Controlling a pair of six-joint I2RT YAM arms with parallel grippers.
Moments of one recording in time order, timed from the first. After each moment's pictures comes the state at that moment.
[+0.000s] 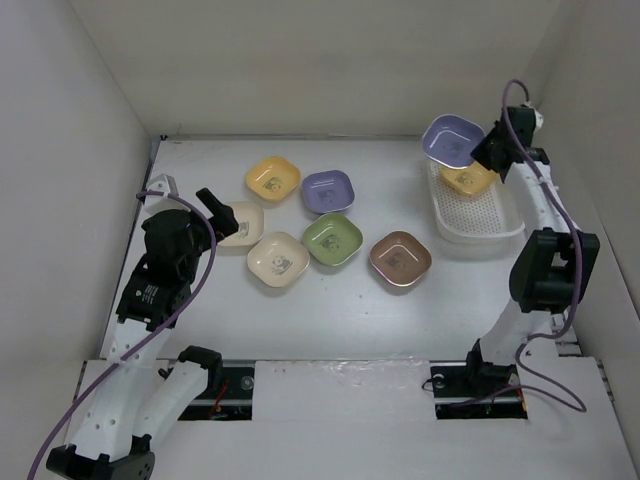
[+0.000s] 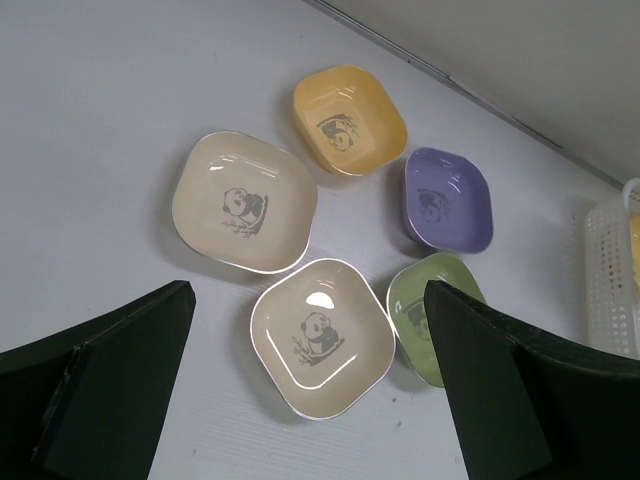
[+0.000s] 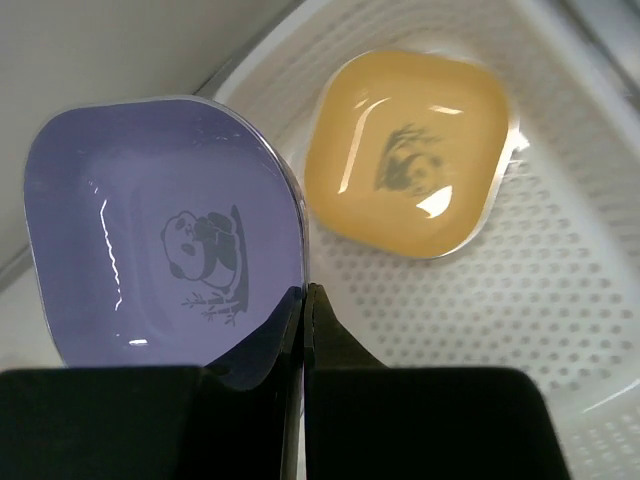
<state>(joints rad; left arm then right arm) -0.27 0.72 0.96 -0.59 -0.32 -0.57 -0.05 1.78 1.62 -0.44 0.11 0.56</state>
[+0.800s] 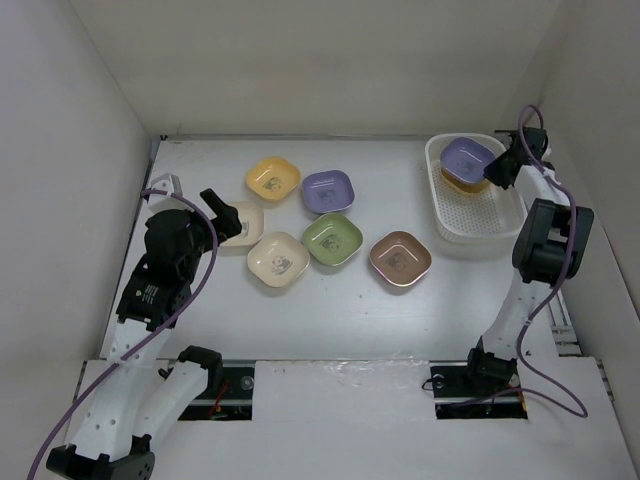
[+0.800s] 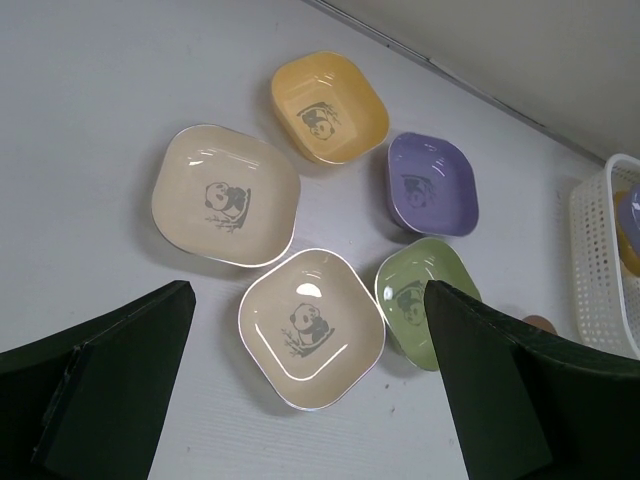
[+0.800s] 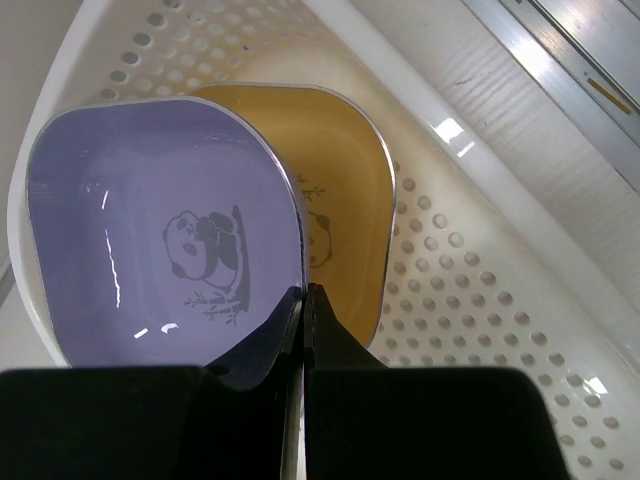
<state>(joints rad) -0.27 0.72 0.96 -0.58 -0.26 -0.55 -0.28 2.05 1.62 -0.30 -0.03 0.65</state>
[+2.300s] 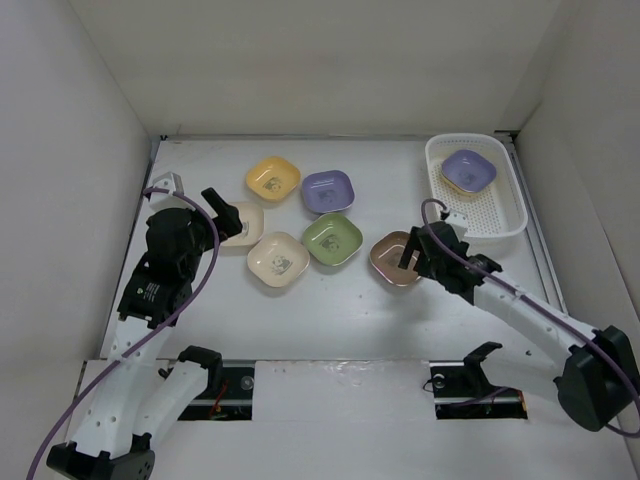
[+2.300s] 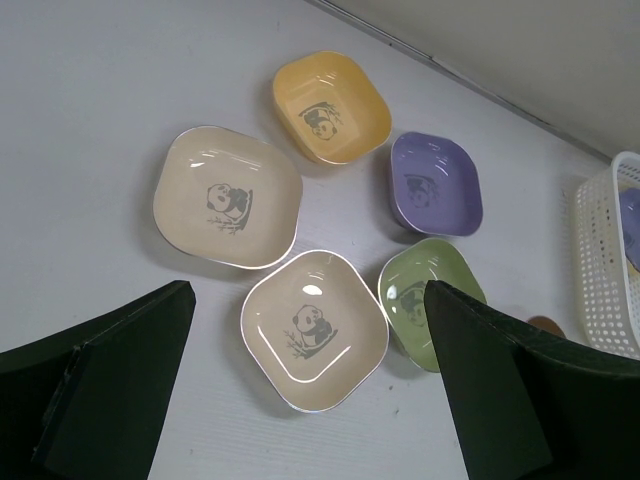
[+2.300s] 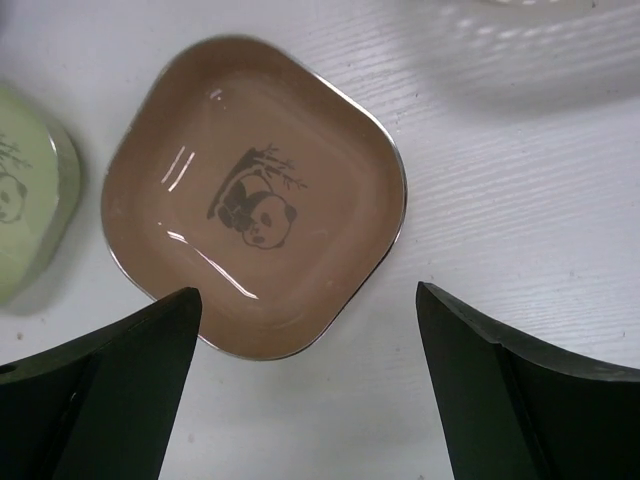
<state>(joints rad) -0.27 0.73 0.96 -0.58 -0.26 -0.54 0.54 1.11 0.69 -0.45 0.39 0.70</state>
